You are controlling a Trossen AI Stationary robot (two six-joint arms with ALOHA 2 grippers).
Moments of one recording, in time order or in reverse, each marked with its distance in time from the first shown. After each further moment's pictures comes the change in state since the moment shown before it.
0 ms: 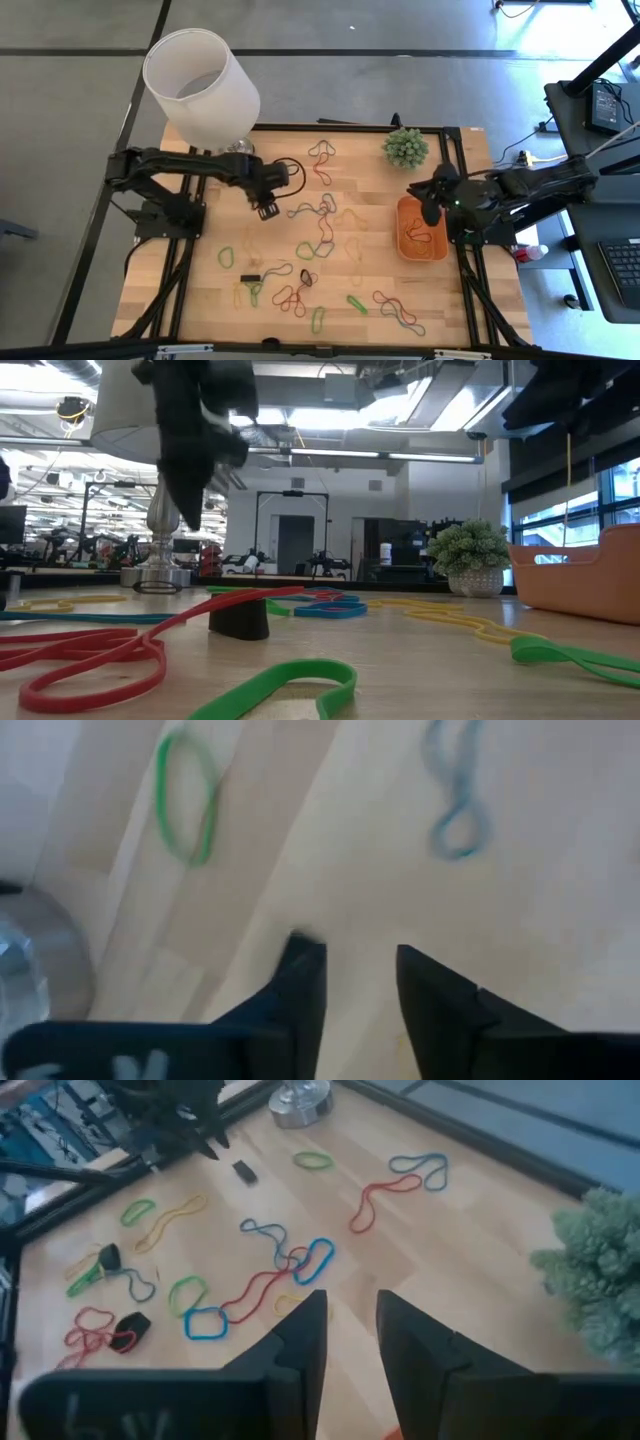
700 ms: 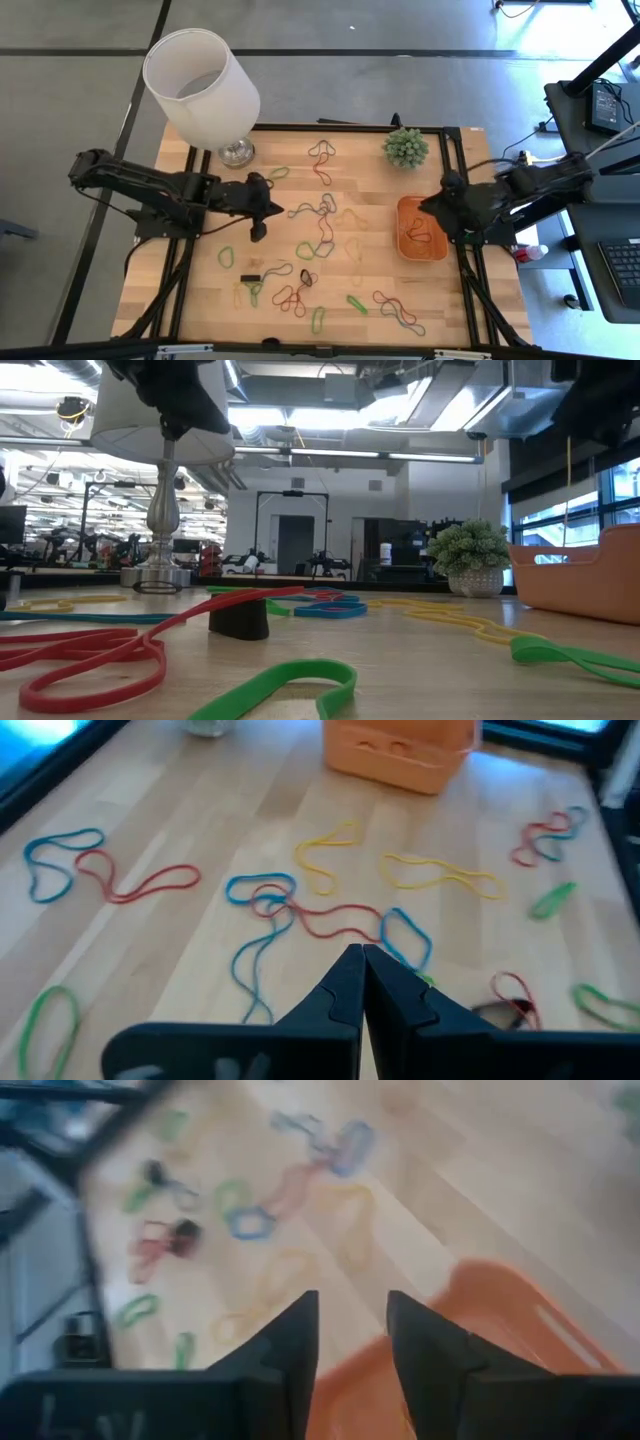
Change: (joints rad) left arm -0.334 -0.416 -0.236 0.557 -0.125 -0.081; right arm 0.063 -0.097 0.003 -0.187 -0.217 0.165
